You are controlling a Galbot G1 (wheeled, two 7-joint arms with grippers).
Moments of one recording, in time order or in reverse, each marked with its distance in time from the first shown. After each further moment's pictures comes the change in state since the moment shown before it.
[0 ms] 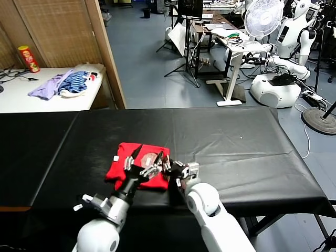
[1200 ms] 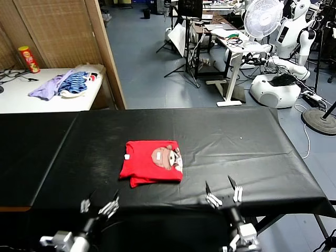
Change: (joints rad) left arm 0.443 0.150 -0.250 -0.086 -0.127 0.078 -0.209; right arm -0.724 -0.215 0.265 0.509 -0.250 0.340 0.165
